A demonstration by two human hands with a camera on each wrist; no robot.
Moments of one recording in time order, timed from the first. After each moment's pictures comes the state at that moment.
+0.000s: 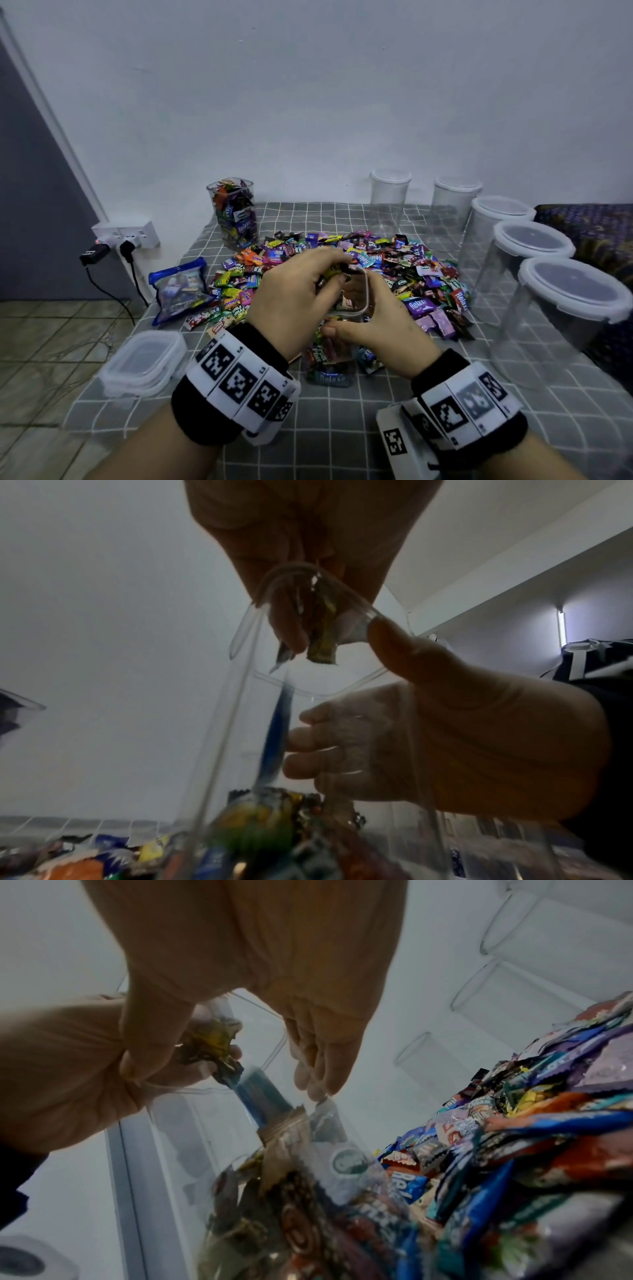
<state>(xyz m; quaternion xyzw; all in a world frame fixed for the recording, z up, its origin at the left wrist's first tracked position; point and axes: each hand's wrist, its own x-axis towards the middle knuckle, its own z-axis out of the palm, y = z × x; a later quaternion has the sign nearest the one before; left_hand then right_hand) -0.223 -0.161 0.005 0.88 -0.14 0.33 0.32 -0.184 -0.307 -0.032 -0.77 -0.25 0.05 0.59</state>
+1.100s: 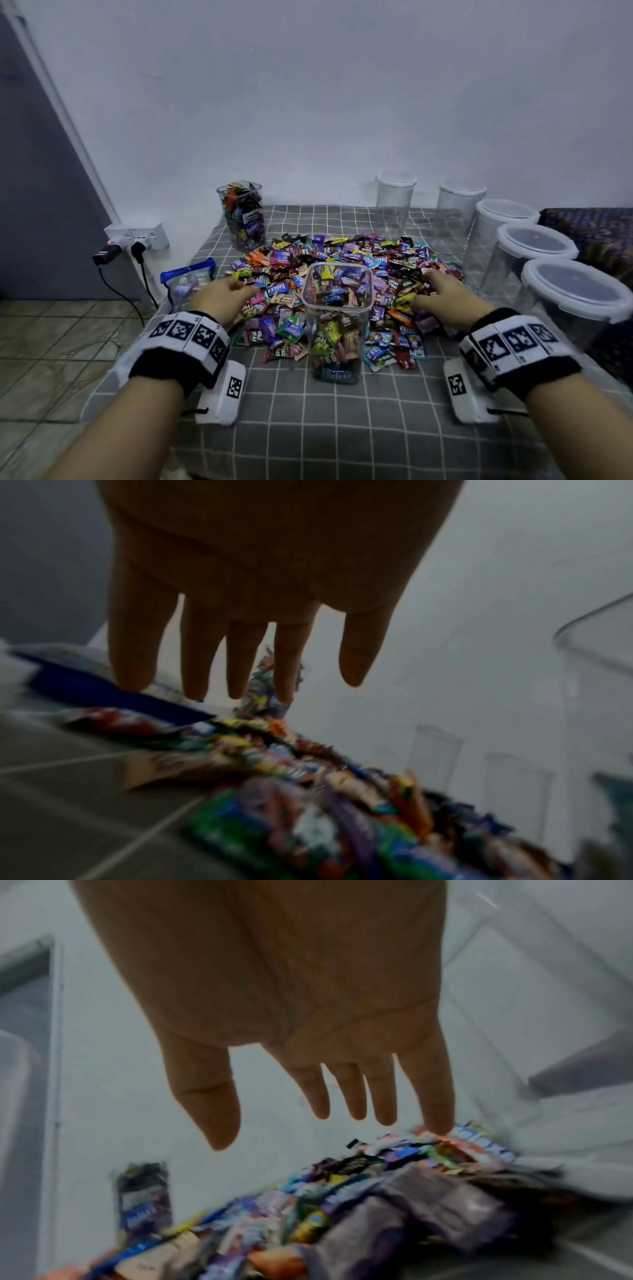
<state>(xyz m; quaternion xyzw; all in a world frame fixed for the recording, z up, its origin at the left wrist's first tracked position) -0.199 -0.051 -0.030 0.92 0.25 0.03 0.30 -0.116 -0.375 -0.023 -0.96 -0.09 0.09 0.27</state>
